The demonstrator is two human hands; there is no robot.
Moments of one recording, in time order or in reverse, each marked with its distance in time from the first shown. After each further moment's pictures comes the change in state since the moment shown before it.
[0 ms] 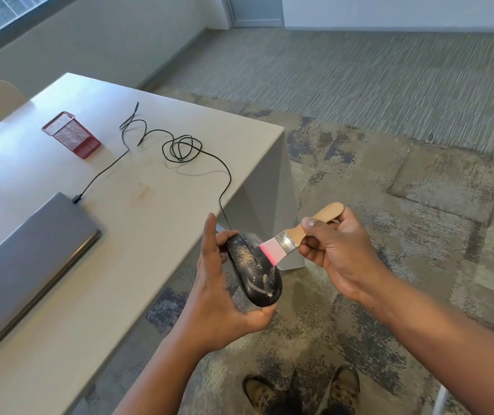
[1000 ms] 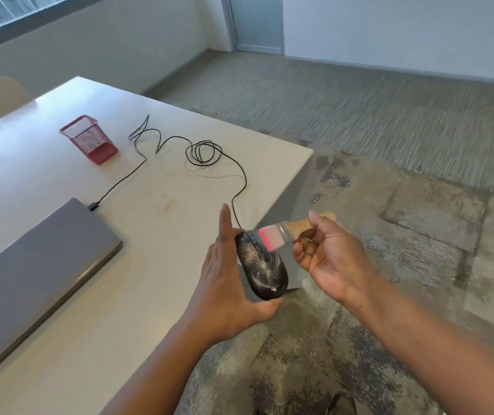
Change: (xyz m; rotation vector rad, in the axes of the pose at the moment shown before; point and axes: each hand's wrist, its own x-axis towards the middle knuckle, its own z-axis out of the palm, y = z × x) left_hand 0.028 -0.020 -0.057 0.055 -0.005 -0.047; right_hand 0.020 0.010 0.088 0.227 0.079 0.131
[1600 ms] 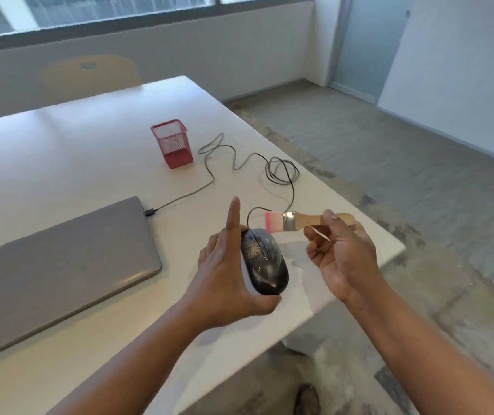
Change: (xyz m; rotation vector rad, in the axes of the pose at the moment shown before) left_hand 0.086 -0.055 -0.072 0.054 0.256 -0.249; right_hand 0.120 -0.020 0.136 -0.240 -0.221 -0.085
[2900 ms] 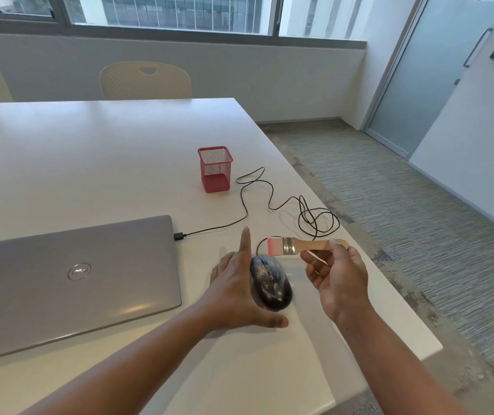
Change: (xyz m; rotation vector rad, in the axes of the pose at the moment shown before) left_hand 0.062 -0.053 -0.016 -0.116 -0.053 -0.249; right_hand 0.079 0.016 0.073 -0.194 -0.026 -0.014
